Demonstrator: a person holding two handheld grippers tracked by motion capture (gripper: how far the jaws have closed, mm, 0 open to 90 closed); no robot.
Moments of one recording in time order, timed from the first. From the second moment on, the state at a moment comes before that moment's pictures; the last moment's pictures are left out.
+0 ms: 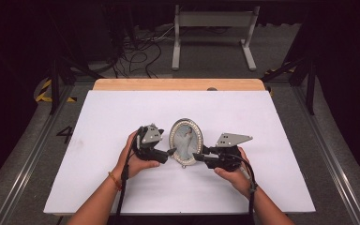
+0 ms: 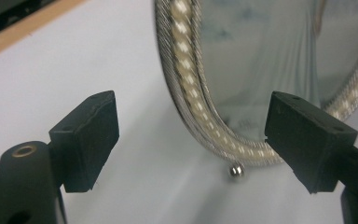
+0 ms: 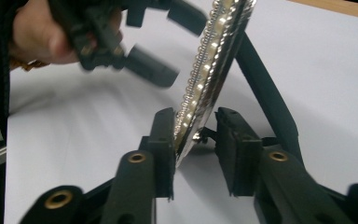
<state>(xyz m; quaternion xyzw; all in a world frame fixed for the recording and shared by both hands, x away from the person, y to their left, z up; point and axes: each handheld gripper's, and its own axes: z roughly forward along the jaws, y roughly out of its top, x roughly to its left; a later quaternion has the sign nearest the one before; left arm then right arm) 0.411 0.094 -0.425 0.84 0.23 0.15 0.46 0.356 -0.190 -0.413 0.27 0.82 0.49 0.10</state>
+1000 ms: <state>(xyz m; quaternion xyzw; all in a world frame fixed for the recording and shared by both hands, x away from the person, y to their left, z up) 0.423 0.078 -0.436 0.87 0.17 0.07 0.46 0.359 -0.194 -0.410 0.27 0.83 0.48 0.12</state>
